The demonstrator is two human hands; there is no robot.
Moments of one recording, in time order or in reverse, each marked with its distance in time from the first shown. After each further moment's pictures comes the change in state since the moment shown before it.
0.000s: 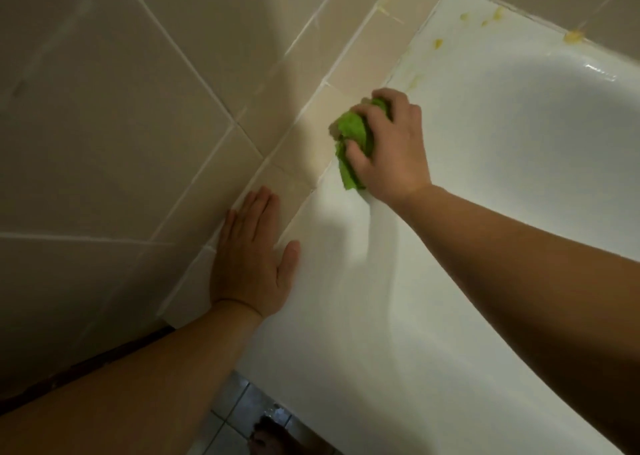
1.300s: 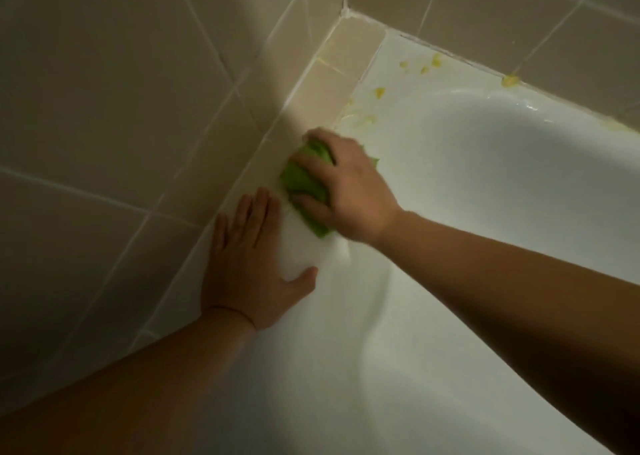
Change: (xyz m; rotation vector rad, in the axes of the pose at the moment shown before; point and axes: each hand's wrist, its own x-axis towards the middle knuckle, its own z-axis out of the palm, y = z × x) left_hand 0.099 0.056 0.017 0.193 -0.244 0.009; right_hand 0.042 0.049 -0.012 -0.039 -0.160 -0.250
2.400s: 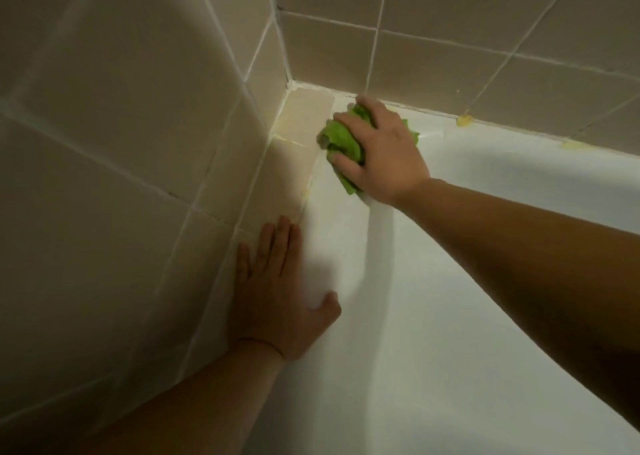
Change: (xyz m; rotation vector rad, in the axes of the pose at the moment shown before) left_hand 0.087 0.030 -0.005 0.015 -0.017 0.172; right_hand 0.057 0.110 -0.057 -0.110 0.136 0.387
